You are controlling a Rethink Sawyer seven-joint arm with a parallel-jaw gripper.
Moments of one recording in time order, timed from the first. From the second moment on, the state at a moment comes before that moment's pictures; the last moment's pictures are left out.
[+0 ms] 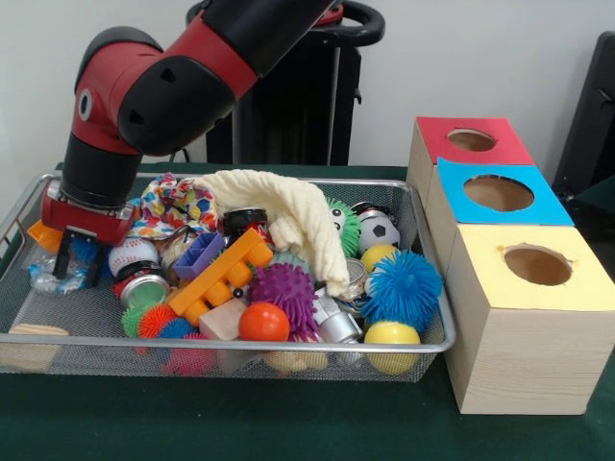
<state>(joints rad) 0.06 0.28 -0.90 1.09 -1.56 -0.45 3.71</state>
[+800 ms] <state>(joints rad) 0.07 0.28 -0.90 1.09 -1.58 -0.45 3.71</state>
